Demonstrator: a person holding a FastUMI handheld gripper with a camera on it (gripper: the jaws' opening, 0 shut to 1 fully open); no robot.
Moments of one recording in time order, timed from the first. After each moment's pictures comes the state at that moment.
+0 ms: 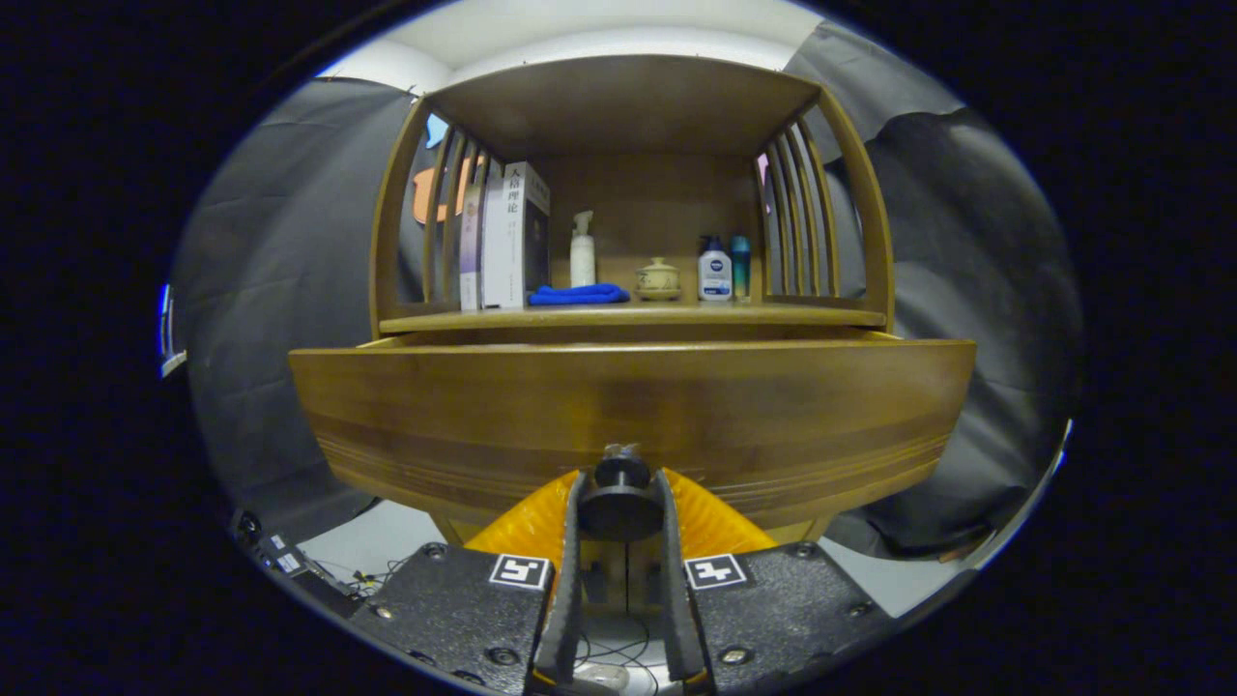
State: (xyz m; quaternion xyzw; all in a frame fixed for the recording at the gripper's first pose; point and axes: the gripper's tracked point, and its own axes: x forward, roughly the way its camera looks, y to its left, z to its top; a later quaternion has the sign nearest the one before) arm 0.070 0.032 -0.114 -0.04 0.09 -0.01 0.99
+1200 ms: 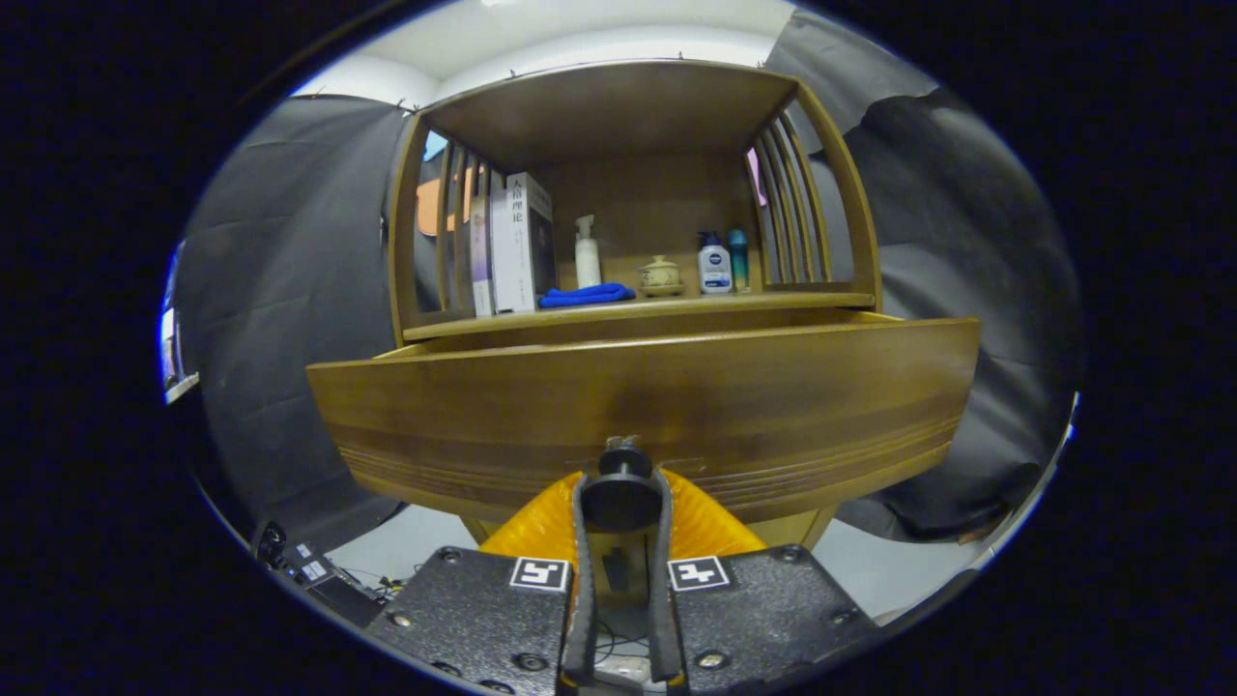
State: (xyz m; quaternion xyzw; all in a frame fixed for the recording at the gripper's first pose) arm 0.056 0.031 -0.113 -0.01 0.10 0.01 0.99
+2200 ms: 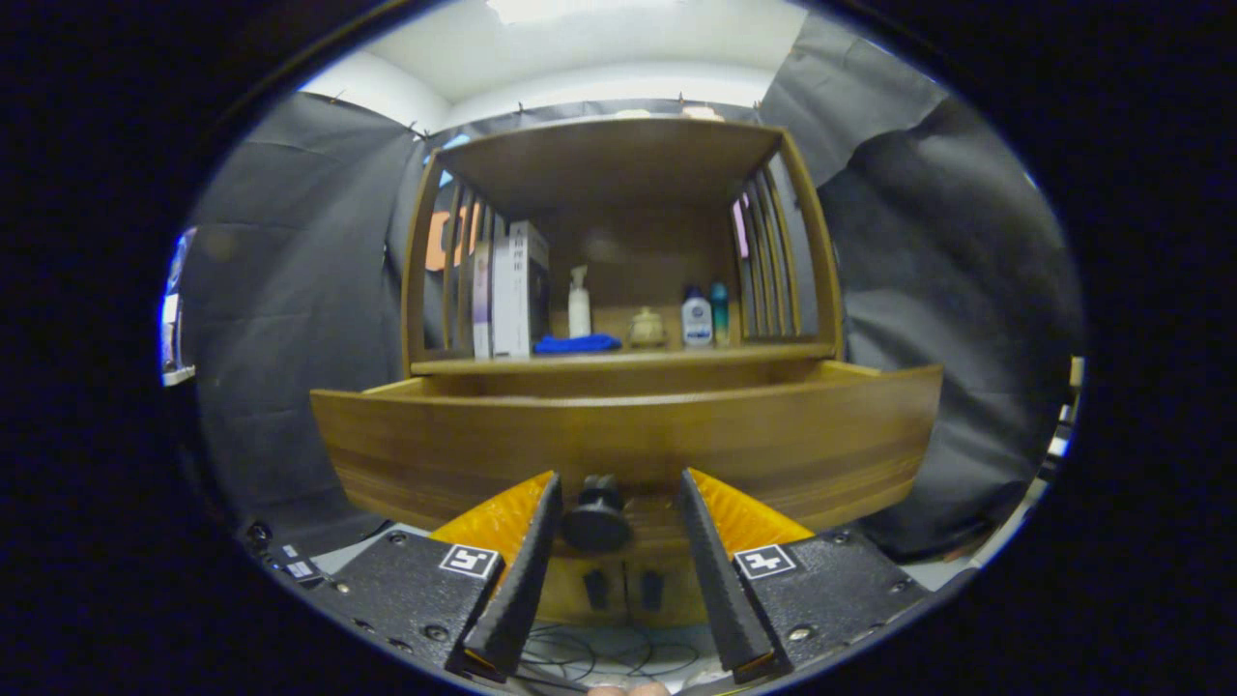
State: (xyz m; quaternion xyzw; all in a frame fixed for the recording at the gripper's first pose) arm 0.048 0.019 -0.056 -0.05 -0.03 0.00 1.00
